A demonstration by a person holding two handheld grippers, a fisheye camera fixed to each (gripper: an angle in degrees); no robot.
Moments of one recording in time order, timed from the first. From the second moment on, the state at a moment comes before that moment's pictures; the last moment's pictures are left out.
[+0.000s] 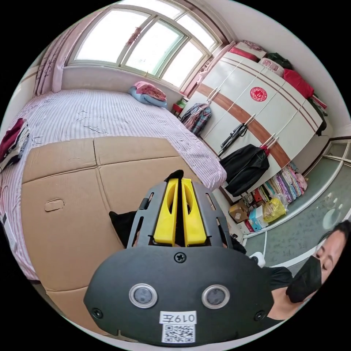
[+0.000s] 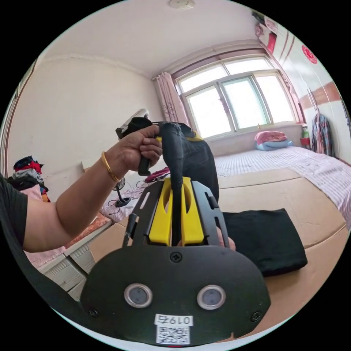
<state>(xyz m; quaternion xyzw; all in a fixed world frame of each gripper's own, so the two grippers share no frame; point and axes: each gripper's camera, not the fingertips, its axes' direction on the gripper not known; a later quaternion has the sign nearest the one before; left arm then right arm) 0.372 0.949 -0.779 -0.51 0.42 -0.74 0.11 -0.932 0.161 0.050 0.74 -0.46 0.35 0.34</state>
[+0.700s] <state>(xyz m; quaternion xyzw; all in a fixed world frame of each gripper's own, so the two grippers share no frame) 0.590 0.837 -0.719 -0.32 0.50 -0.80 -0.04 -0.707 -0.002 0.275 0.49 -0.76 0.39 0.18</state>
